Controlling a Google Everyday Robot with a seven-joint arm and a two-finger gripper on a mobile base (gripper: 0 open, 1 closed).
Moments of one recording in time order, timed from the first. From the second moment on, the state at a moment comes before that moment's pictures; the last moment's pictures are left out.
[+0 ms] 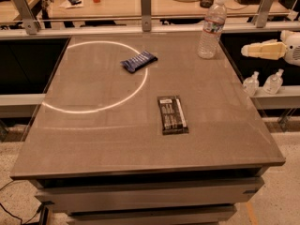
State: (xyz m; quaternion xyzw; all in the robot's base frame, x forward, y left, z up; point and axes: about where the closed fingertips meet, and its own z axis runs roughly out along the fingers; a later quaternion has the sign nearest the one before) arm 0.696 -0.357 0.916 -0.20 0.77 0.17 0.59
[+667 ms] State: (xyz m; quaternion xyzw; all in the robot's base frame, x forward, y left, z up) arm 0.719 -0.325 0.920 -0.27 0.73 0.19 0.60
